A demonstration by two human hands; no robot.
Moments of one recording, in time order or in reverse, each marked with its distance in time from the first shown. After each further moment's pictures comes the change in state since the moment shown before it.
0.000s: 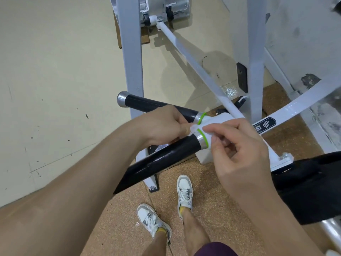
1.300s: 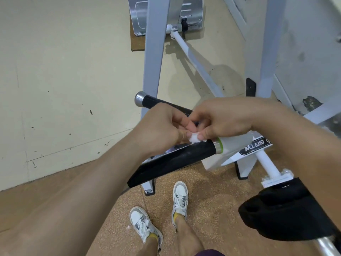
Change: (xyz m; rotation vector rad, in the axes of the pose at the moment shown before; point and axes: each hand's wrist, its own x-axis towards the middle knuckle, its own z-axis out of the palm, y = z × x) left_hand -0.041 -0.019 -0.008 -0.282 0.284 0.097; right_hand 0.115 -0.062 0.014 -0.602 -1.198 0.020
